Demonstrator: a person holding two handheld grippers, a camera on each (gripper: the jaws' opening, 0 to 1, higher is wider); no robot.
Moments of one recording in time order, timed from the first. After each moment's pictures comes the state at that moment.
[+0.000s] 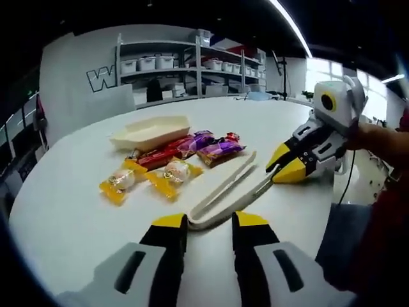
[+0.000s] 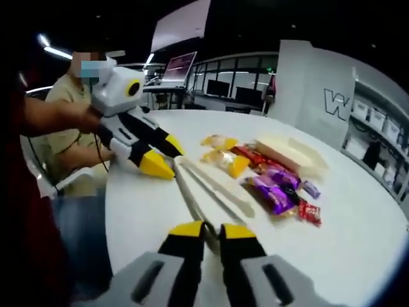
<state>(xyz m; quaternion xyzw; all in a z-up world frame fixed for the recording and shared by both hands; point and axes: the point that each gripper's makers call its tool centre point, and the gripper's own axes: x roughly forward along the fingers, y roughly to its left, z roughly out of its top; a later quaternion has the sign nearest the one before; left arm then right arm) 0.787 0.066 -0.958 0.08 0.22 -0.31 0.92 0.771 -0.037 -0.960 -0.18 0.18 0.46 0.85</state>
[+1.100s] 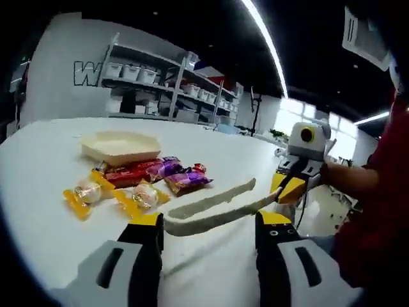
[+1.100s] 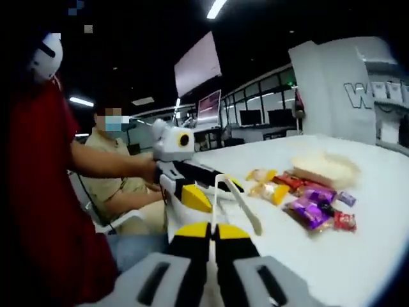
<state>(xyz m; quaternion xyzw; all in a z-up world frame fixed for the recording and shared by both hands) 0.780 0.030 -0.922 -0.09 0.16 -0.45 0.88 0.726 -0.024 -0.901 0.01 0.13 0.61 0.78</state>
